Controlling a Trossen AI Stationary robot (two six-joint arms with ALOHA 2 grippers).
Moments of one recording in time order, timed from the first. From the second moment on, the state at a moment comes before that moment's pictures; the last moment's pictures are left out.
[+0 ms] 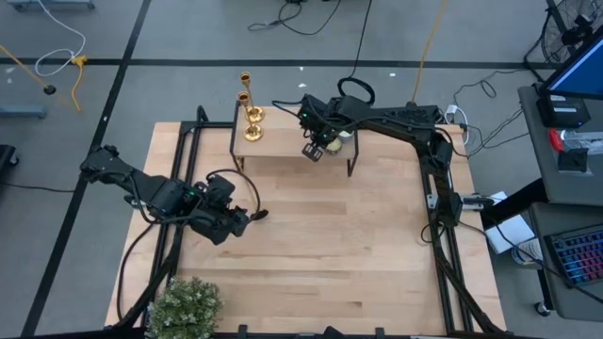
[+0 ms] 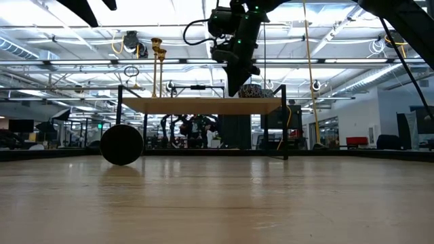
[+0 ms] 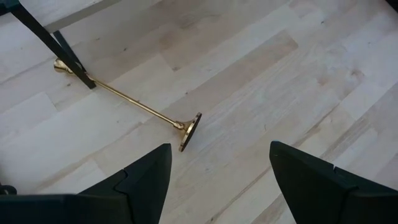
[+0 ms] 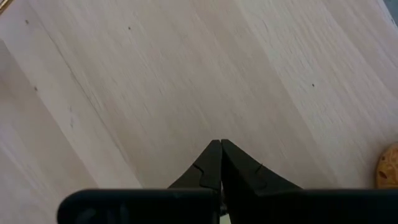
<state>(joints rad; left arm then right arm) -0.45 1.31 1.38 -1.32 -0.52 -1.35 -0.41 2.05 2.03 -1.15 0.11 0.12</state>
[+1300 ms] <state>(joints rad) -0.44 1.31 1.38 -1.29 -0.53 -1.33 -0.35 2.02 2.02 -1.25 0.16 0.01</state>
